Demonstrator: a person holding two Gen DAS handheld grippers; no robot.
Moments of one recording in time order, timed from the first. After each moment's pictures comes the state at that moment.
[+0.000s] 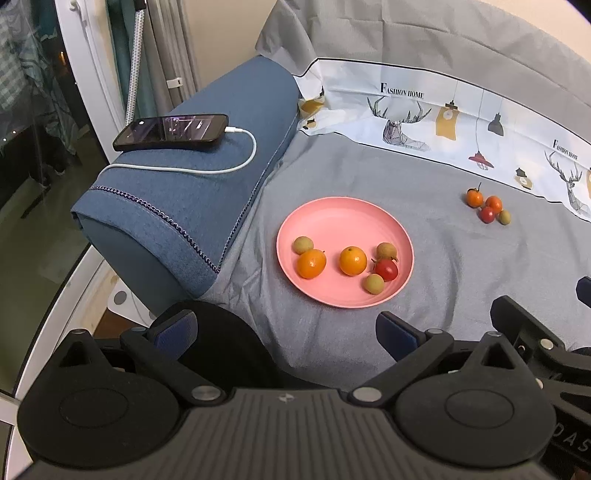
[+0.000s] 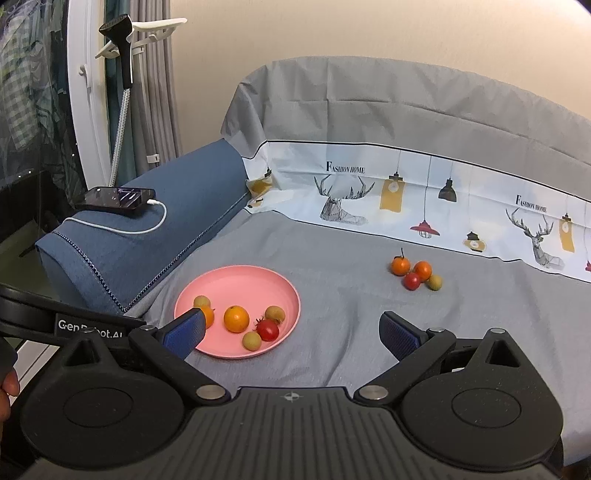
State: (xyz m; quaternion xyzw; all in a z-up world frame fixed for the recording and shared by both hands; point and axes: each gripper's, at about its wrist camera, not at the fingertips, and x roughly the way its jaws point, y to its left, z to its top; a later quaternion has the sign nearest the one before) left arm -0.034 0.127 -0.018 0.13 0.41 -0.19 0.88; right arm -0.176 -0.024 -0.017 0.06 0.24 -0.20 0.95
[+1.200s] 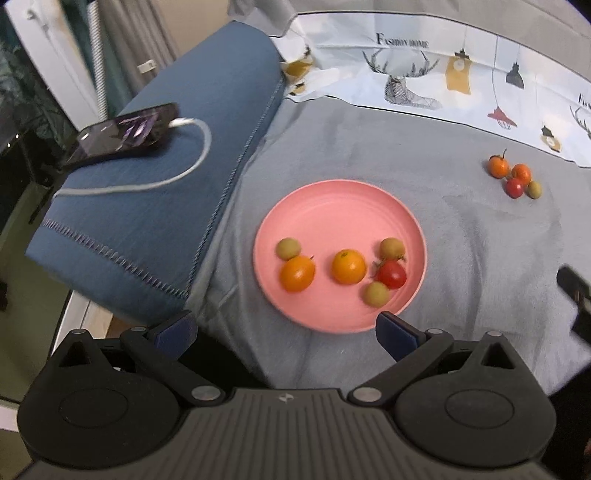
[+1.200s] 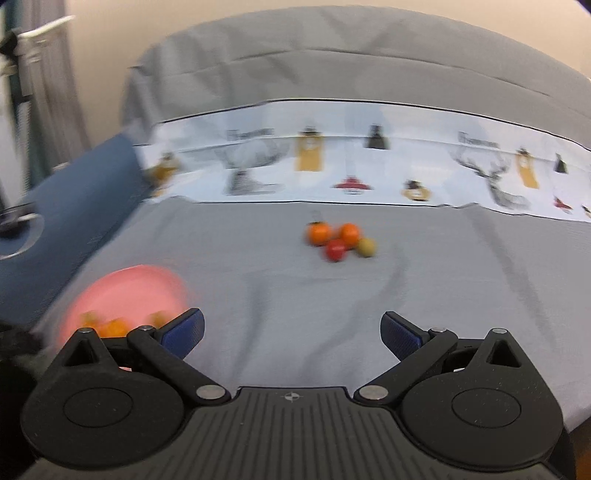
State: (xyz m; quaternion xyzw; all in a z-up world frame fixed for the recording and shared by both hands) left arm 0.026 0.039 -0.049 0.20 0.46 -0.16 0.85; right arm -0.144 -0.179 -0.088 0.14 0.25 -0.31 0.91
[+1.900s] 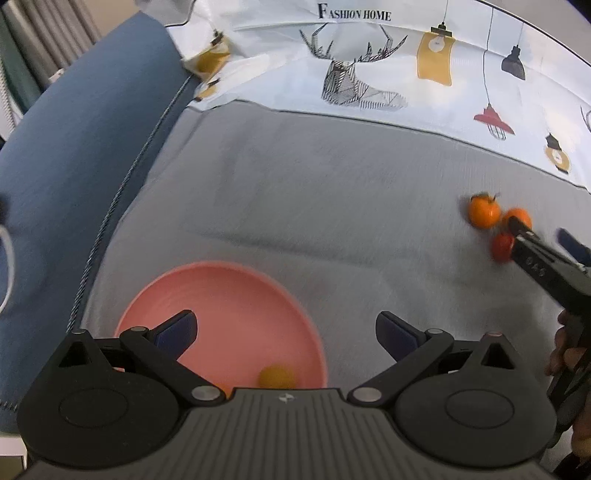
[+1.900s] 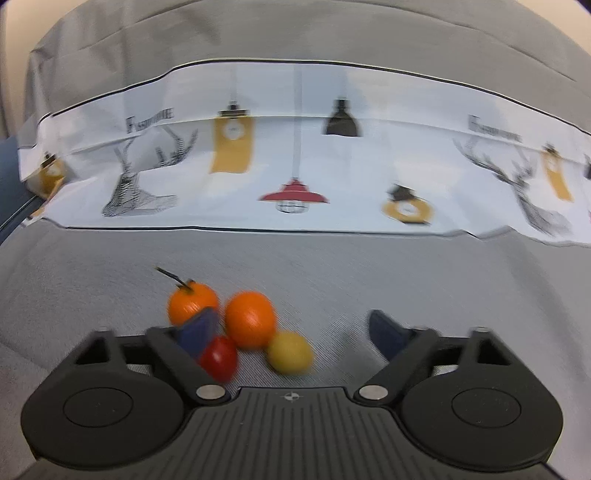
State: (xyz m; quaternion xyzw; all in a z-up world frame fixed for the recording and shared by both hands) left arm 0.122 -0.134 -0.103 0.20 0.50 -0.19 0.82; right arm 0.005 -0.360 -0.172 0.11 0.26 -0.31 0.91
